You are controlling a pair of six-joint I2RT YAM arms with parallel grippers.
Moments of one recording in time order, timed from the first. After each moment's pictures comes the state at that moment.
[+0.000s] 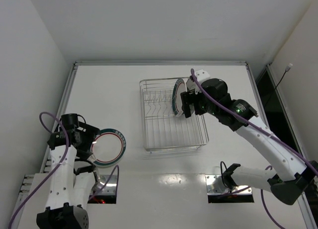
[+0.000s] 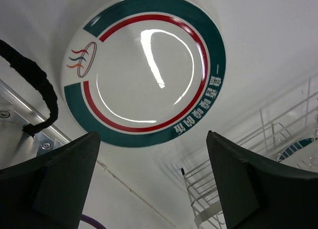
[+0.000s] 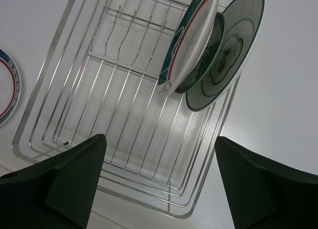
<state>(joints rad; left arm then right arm) 0.25 0.76 0.72 -1.12 -0.01 -1.00 0.64 1.15 1.23 -0.72 0.19 0.14</state>
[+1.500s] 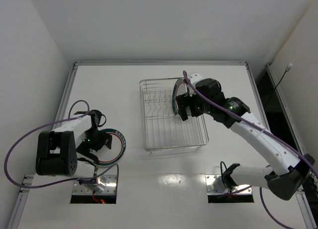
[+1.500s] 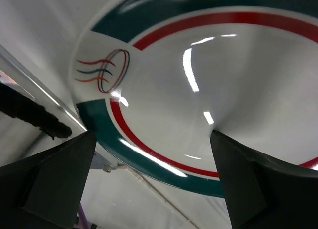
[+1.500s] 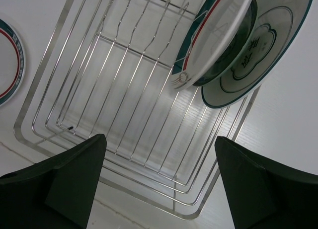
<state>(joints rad) 0.03 1.38 0.68 -1.02 -0.14 -1.16 0.64 1.20 1.22 -0.72 0.10 0.11</state>
